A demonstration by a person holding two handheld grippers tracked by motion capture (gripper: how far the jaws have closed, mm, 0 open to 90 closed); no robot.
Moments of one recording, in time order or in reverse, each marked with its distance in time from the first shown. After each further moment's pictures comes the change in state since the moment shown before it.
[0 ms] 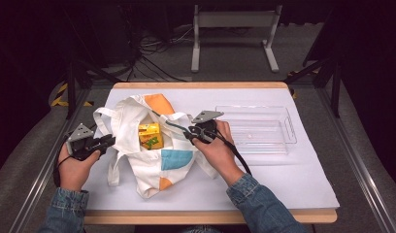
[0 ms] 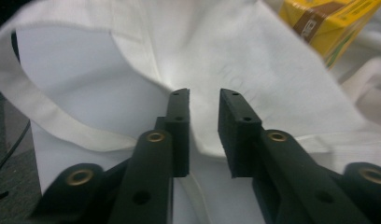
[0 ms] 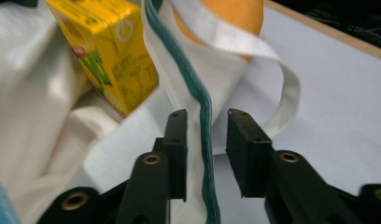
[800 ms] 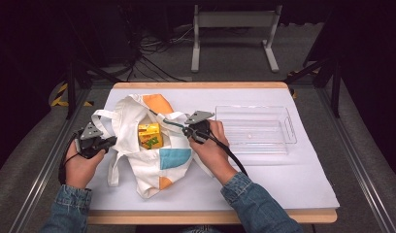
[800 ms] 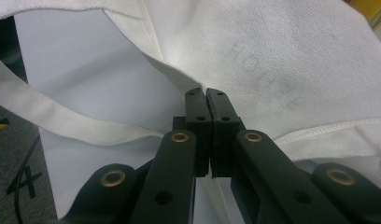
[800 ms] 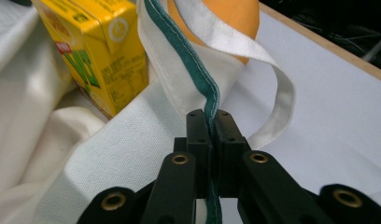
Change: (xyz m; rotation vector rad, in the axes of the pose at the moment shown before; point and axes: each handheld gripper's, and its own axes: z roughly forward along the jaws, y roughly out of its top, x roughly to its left) left arm -0.002 0.002 0.023 0.146 0.066 0.090; right arm 0.010 0.003 0.016 0.054 -0.077 -0.062
